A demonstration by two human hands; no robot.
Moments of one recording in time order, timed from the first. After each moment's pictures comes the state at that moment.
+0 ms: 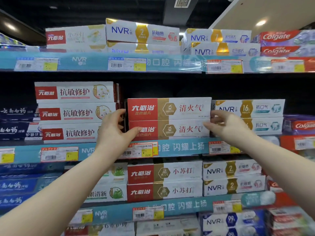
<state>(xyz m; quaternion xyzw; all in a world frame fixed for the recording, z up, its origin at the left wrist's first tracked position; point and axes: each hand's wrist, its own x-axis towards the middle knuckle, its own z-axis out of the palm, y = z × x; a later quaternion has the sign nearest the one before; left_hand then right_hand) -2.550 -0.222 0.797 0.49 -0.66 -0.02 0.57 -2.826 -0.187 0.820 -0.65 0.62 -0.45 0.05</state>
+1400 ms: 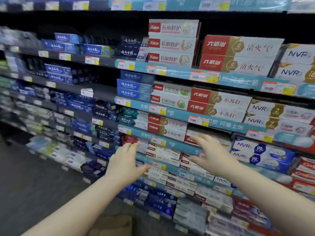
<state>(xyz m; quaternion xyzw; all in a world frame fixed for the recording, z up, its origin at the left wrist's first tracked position) -2.474 0.111 0.598 0.78 -0.59 -0.05 0.19 -2.706 0.030 0.654 -0.87 0.48 -0.08 0.09</state>
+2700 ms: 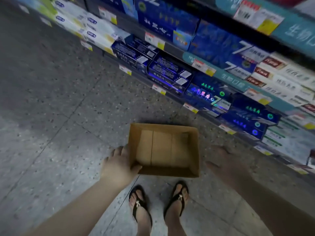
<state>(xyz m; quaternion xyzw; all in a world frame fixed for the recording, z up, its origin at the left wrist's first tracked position) -2.107 0.153 0.078 0.84 -0.42 -0.33 -0.08 -2.357 0.006 0.105 -0.70 0.59 0.21 0.34</state>
